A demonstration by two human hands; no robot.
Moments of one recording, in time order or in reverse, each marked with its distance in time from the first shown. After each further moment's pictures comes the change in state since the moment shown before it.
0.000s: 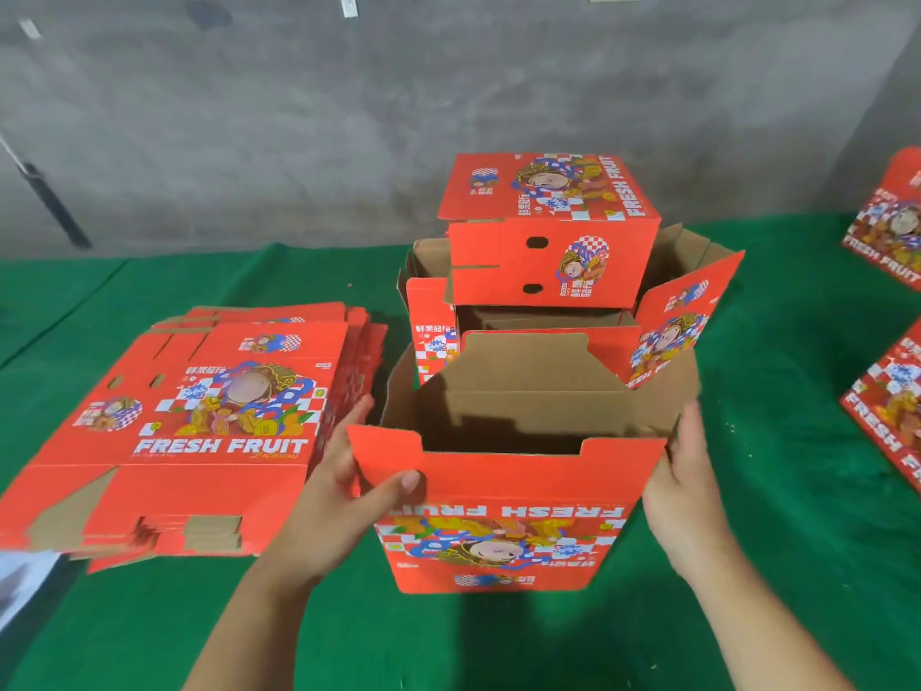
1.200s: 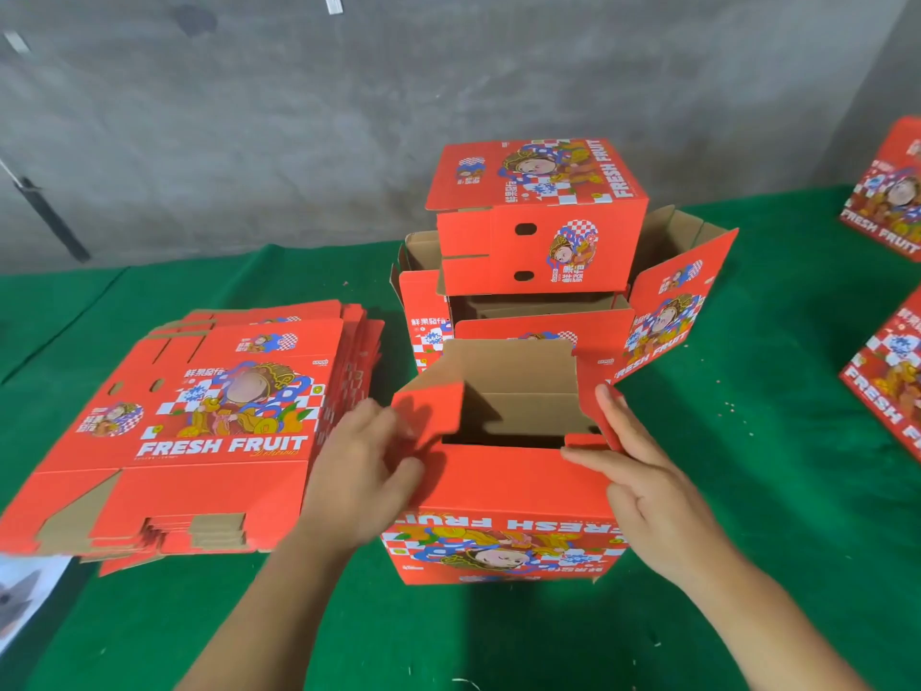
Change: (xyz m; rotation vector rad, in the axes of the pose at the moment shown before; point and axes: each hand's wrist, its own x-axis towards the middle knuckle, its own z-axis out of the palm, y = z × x) left_hand 0.026 -0.007 0.012 0.735 0.108 0.387; right_hand -0.028 -0.001 -0.015 -0.489 -0.397 -0.460
